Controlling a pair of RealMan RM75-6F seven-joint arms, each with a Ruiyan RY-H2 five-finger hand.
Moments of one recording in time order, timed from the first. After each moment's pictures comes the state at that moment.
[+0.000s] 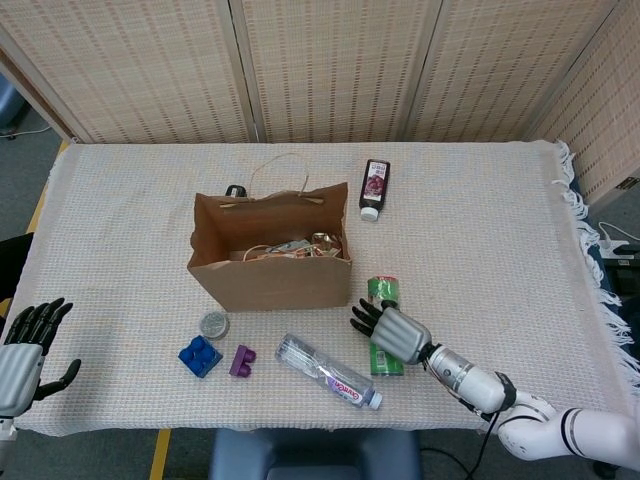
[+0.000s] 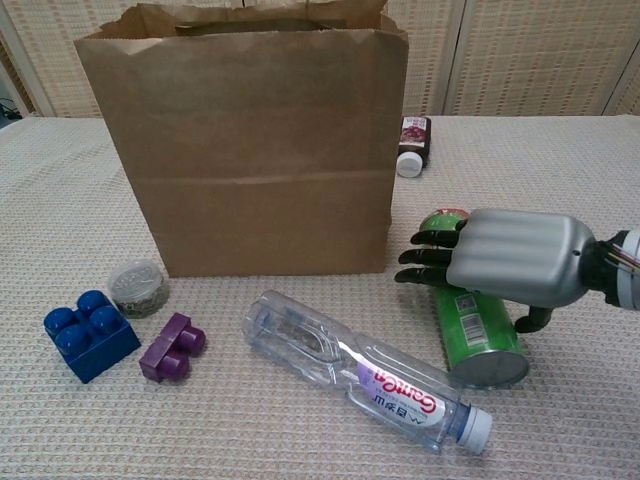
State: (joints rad) left arm -0.10 -1.11 -0.01 -1.54 1.55 1.48 -0.10; right arm 0.73 -1.40 -0.03 -1.51 -1.53 0.77 -0.81
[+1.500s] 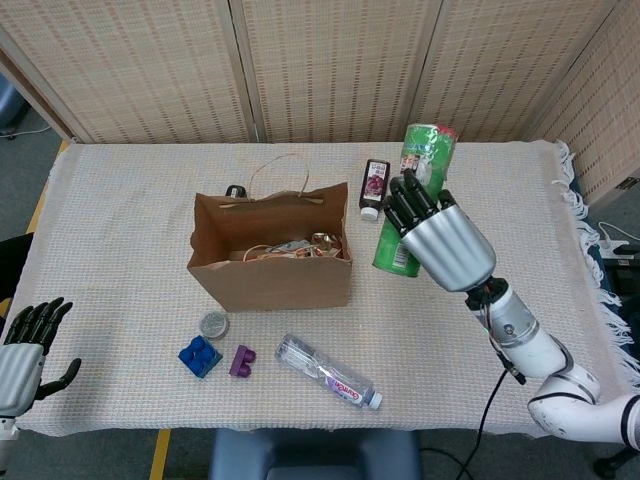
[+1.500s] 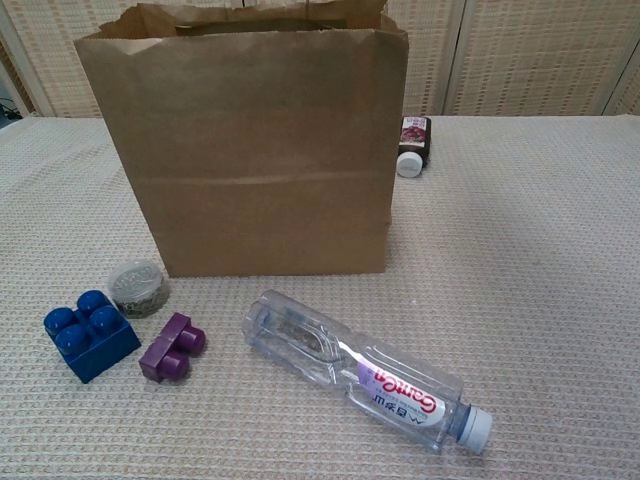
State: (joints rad) left arm -0.10 -1.11 -0.01 -1.55 1.54 1.48 -0.07; right arm 0.72 -1.08 0.32 -1.78 -1.57 1.27 -0.85
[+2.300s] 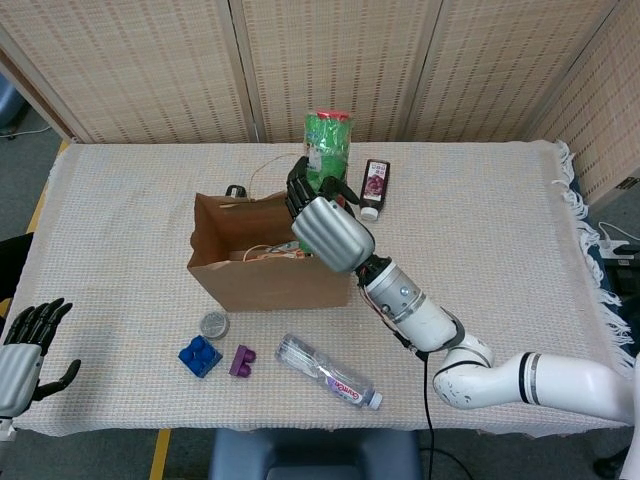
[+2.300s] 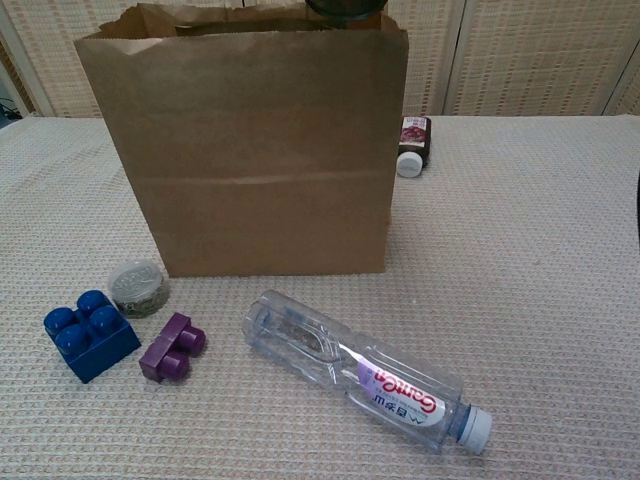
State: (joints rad) left arm -0.10 -1.11 -0.01 -1.53 1.56 1.48 -0.13; right arm 1.06 -1.31 0.35 -1.74 -1.19 1.06 -1.60
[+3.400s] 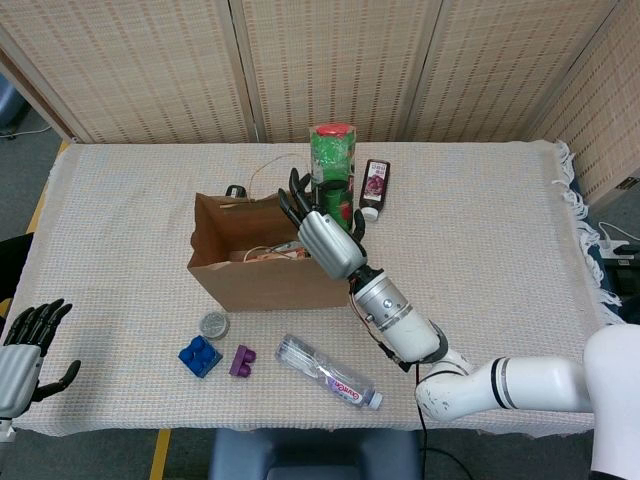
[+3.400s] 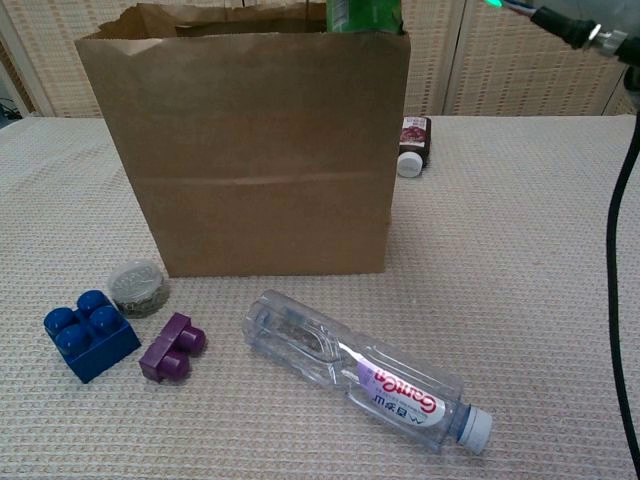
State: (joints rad) left arm -0.10 -1.10 0.00 -1.53 1.56 1.48 -0.14; right arm 1.18 -1.37 0.19 -1.76 -0.95 1.22 -1.88
